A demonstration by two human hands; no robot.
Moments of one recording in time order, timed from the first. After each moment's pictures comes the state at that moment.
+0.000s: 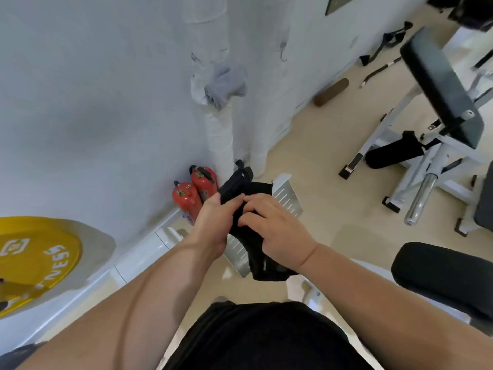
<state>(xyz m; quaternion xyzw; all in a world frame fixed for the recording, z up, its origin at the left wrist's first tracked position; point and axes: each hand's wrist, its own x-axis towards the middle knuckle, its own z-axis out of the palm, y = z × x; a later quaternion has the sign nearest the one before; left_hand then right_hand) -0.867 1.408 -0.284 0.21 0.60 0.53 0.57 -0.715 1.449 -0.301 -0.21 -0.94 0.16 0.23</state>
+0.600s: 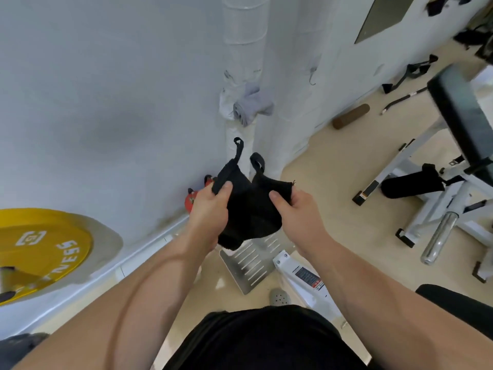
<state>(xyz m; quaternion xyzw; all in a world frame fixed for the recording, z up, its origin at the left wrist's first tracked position) -0.922 1.431 -0.269 0.19 0.68 0.56 0.44 -0.761 1.491 -0.265 -0.50 -0.61 0.54 0.30</state>
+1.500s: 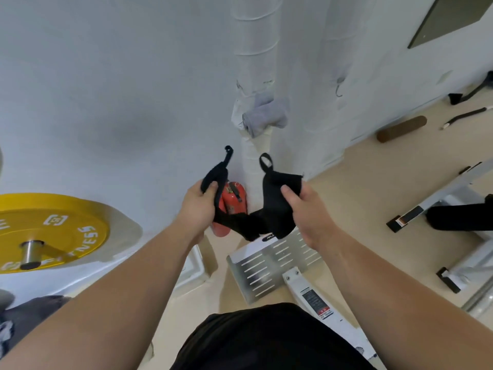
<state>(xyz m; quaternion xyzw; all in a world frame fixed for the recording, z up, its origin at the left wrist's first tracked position) -0.915 1.492 -0.281 0.16 0.77 0.53 0.32 -0.731 1.612 -0.291 -0.41 -0.56 0.67 0.26</state>
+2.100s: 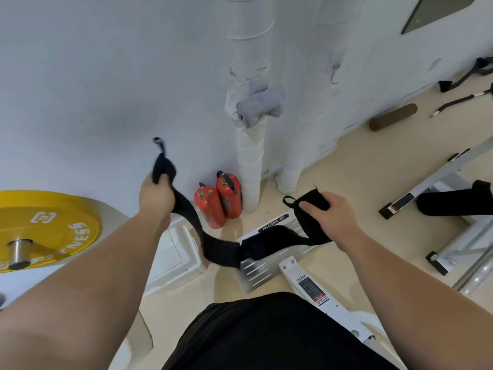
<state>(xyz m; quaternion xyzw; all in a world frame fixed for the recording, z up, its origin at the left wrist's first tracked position) -0.985 1.474 -0.311 0.06 0.83 0.51 0.20 -0.670 1.637 -0.333 -0.57 -0.66 0.47 0.16</state>
